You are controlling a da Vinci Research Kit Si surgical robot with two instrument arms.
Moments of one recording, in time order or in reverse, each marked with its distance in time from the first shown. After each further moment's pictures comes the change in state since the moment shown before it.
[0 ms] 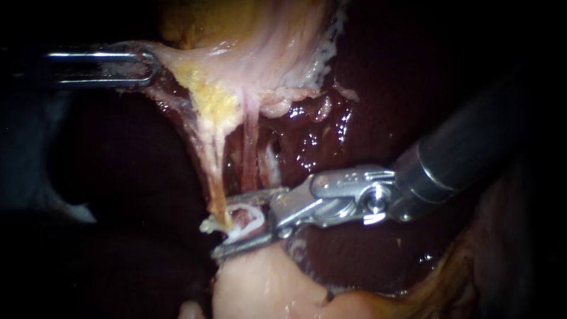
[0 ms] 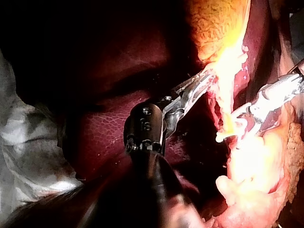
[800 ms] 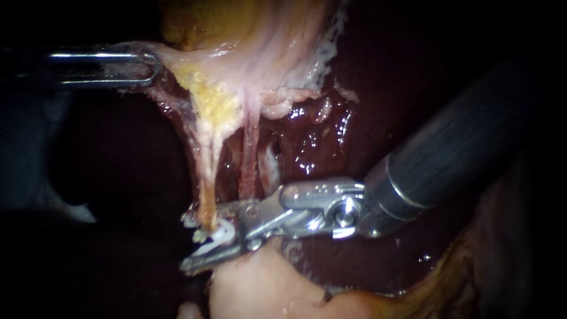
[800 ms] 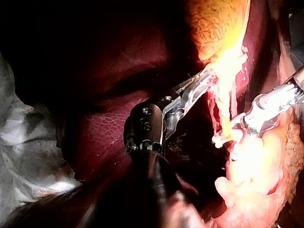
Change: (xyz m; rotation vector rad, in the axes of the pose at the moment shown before) right arm 0.001 -0.001 0.003 0.046 0.041 0.058; left arm 0.000 0.000 0.000 0.005 0.003 0.000
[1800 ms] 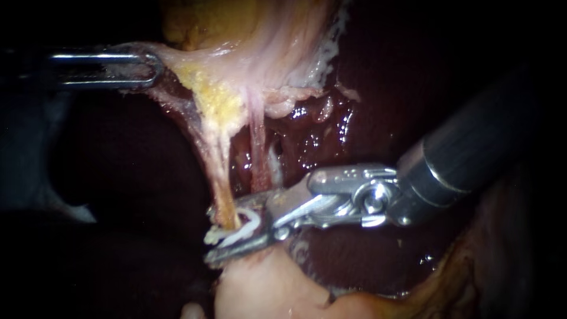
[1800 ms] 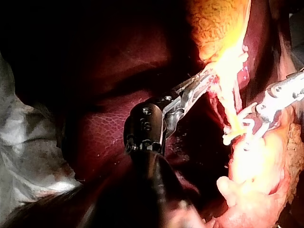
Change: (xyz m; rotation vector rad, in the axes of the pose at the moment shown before) right arm 0.001 -0.001 -0.004 -0.023 -0.096 0.069; left arm 0.000 0.000 0.000 0.000 0.000 0.001
